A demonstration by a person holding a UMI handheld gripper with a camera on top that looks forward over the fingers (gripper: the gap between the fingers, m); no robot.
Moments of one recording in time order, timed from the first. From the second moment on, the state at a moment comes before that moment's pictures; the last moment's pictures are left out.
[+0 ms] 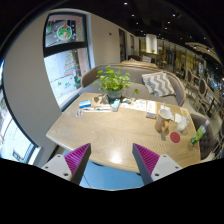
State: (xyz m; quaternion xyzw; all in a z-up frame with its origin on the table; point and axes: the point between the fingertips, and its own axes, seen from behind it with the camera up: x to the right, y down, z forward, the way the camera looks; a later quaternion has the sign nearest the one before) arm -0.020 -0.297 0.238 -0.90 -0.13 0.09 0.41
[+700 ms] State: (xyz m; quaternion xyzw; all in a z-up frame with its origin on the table) arm 0.433 -0.175 0.113 -0.89 0.06 -0.03 0.45
